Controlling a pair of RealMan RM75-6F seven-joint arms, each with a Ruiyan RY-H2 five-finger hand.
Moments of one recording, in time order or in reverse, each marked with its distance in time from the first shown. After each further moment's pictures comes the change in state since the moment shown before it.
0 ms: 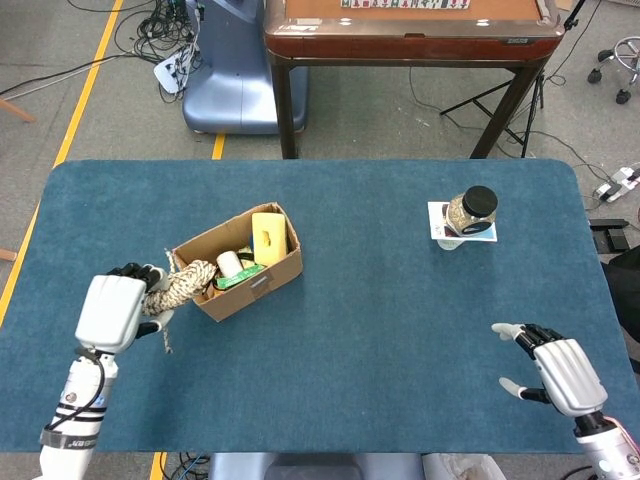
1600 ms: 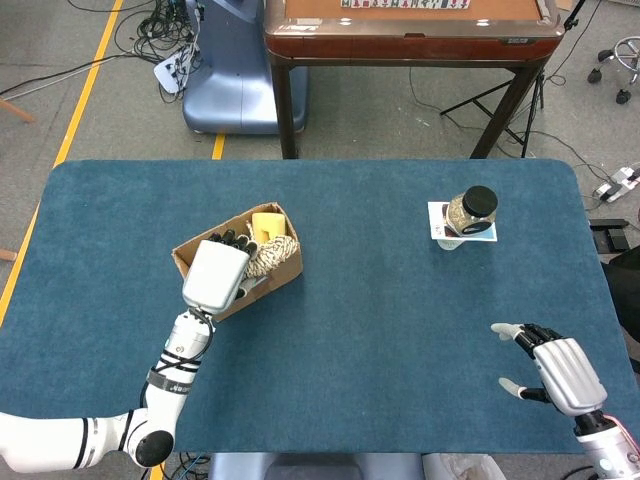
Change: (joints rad) left arm -0.363 -0.349 -0.039 0.338 -0.133 -0.038 0.198; right arm 0.008 0.004 -0.003 0.004 0.000 -0.010 0.017
